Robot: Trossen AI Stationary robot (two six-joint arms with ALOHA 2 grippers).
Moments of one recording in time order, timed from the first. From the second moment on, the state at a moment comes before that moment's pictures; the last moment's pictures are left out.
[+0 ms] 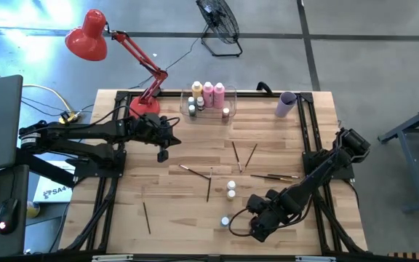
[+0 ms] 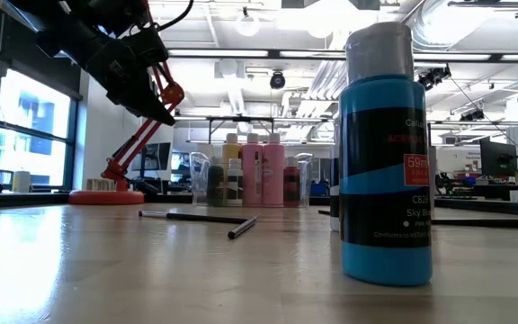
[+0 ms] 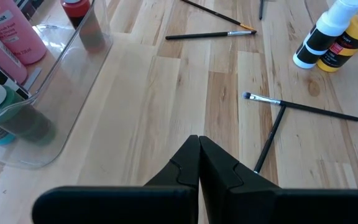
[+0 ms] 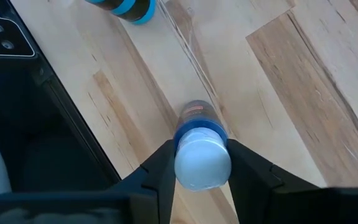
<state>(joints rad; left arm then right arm) 0.26 1.00 0.59 -0.19 0.11 0.07 0.70 1.72 1.26 -0.79 0.05 1.29</state>
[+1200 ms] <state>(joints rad) 0.26 1.00 0.59 -0.19 0.11 0.08 0.45 1.44 1.26 -0.92 0.16 0.98</state>
